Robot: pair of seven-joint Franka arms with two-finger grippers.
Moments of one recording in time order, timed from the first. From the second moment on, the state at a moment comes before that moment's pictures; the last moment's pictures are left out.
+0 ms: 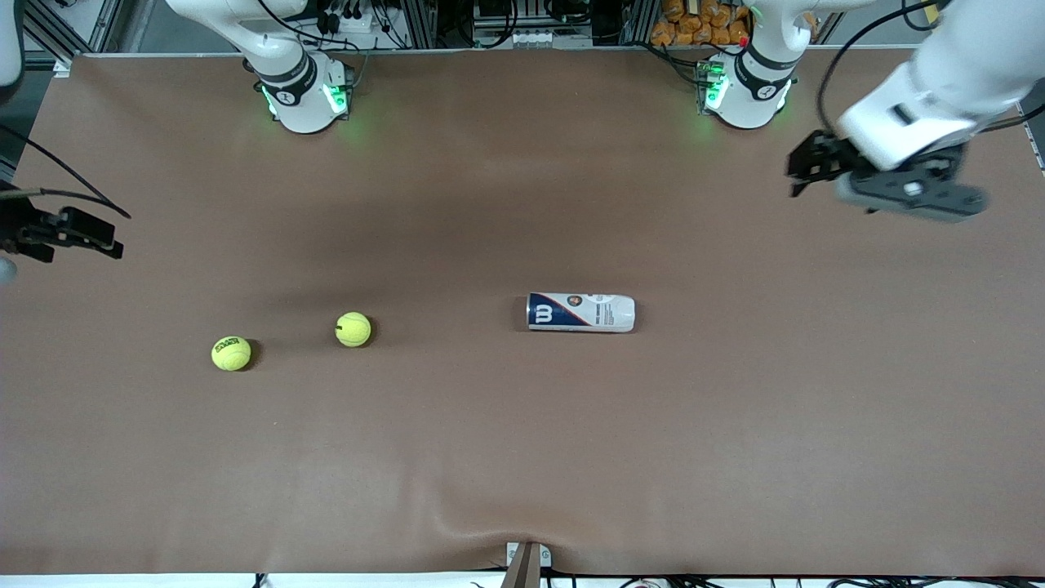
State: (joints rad) left arm -0.02 0.02 -0.31 -1.56 0.01 1.56 -0.01; right arm 0.03 0.10 -0.14 -1.56 0.02 1.62 -0.15
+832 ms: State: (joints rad) left arm -0.25 0.32 -0.43 -1.56 0.08 1.86 0.01; right arm 0.00 0.26 -0.14 -1.57 0.02 1.74 -0.15
